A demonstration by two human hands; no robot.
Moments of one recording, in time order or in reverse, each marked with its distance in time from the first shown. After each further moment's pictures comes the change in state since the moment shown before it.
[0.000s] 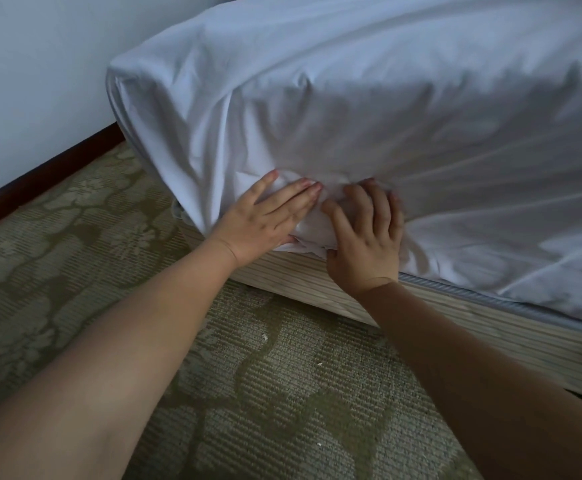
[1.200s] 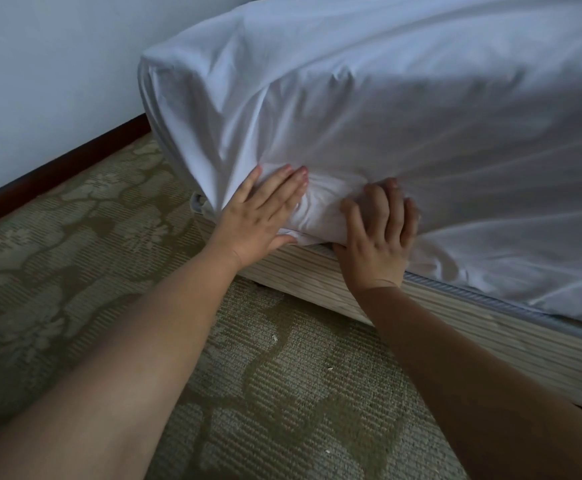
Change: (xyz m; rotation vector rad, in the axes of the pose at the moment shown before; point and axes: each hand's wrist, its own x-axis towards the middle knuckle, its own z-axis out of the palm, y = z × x) left_hand -0.031 -0.004 -0.005 -0.086 -0.187 -0.239; right_hand -0.007 -0.015 0.025 -0.077 0.080 0.052
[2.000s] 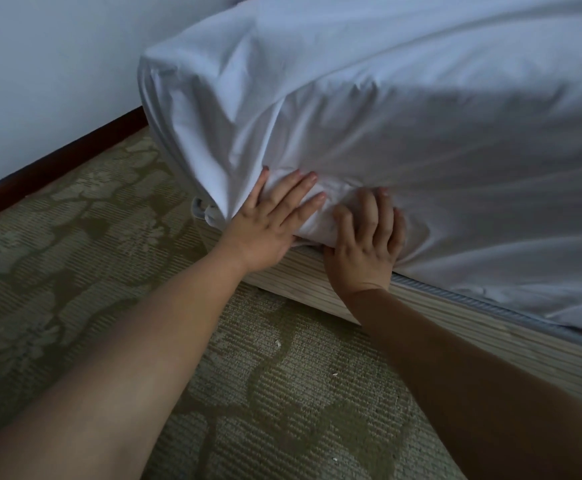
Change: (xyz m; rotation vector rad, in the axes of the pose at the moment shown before) left_hand 0.003 0.001 0.014 -0.204 0.115 -0.019; right_hand 0.002 -0.028 0.015 0.053 -0.003 0.056
